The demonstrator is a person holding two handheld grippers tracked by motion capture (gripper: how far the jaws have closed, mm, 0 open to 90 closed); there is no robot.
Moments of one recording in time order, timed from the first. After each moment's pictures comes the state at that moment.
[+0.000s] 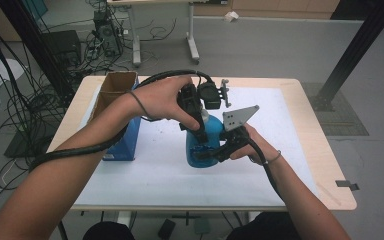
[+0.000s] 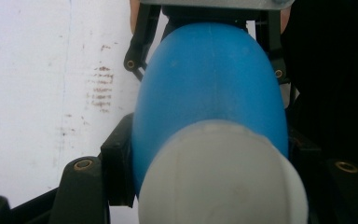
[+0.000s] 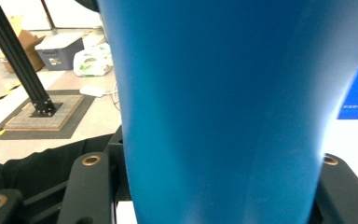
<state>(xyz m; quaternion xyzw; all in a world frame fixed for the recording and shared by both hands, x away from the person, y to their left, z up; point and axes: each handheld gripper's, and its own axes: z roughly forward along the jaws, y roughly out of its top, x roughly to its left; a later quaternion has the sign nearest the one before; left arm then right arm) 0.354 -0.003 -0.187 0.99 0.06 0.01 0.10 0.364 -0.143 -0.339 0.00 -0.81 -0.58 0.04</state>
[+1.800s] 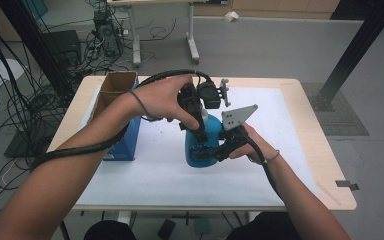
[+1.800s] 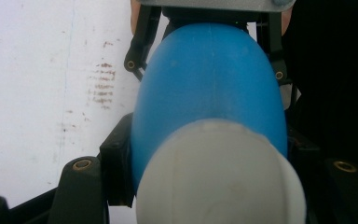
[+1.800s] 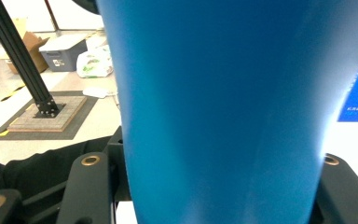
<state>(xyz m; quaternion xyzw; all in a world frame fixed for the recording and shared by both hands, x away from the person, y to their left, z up) 0.355 -0.003 -0.187 0.99 0.07 0.01 0.10 0.367 -0.141 -0.340 0.01 -0.81 -0.59 0.04</state>
